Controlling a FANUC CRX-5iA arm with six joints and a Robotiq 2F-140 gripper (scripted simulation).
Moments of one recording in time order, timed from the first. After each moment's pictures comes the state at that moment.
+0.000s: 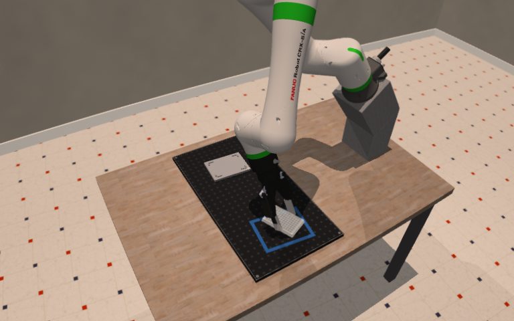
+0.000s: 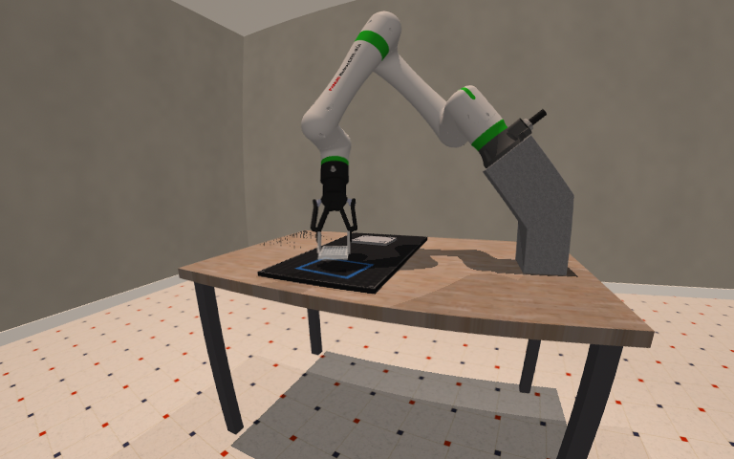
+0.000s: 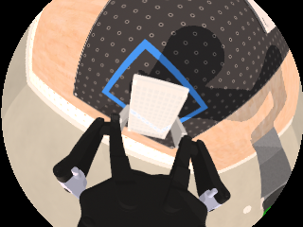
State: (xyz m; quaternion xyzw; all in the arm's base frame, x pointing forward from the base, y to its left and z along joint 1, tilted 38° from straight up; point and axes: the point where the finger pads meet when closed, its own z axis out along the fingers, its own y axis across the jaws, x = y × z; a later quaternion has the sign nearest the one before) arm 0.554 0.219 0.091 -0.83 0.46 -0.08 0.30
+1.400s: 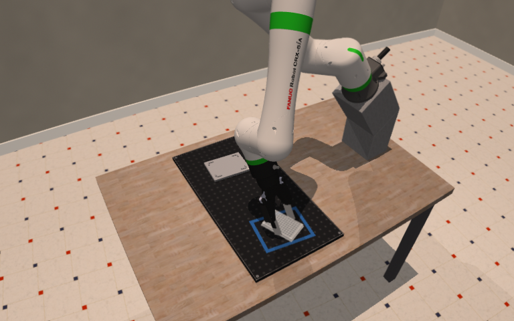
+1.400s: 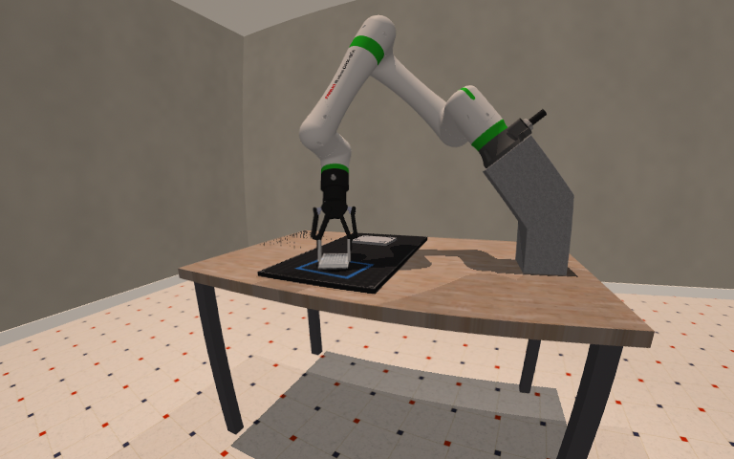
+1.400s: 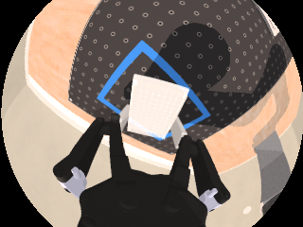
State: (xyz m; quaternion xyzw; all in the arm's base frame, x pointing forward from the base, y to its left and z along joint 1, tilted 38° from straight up) arm 0.570 0.219 0.071 -0.83 0.46 -0.08 0.30
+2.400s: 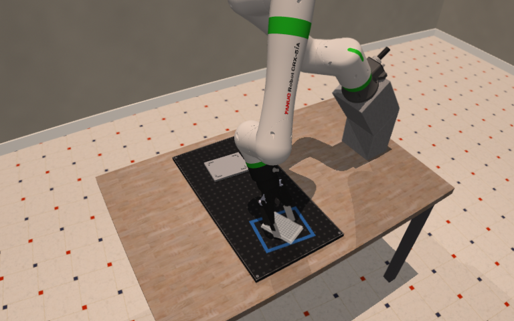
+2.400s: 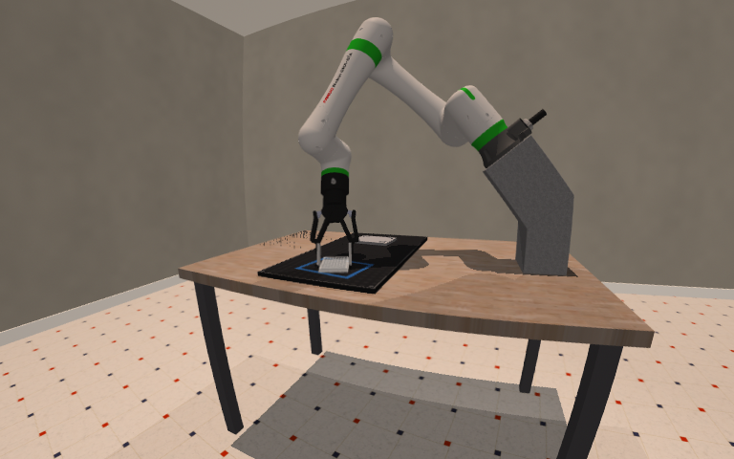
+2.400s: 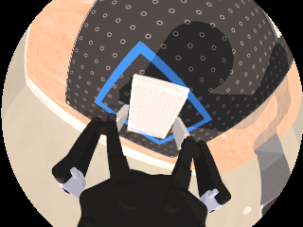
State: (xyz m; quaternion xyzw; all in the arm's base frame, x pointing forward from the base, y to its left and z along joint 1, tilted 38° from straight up) arm 0.577 0.220 0.061 -0.83 0.46 -0.08 0.30
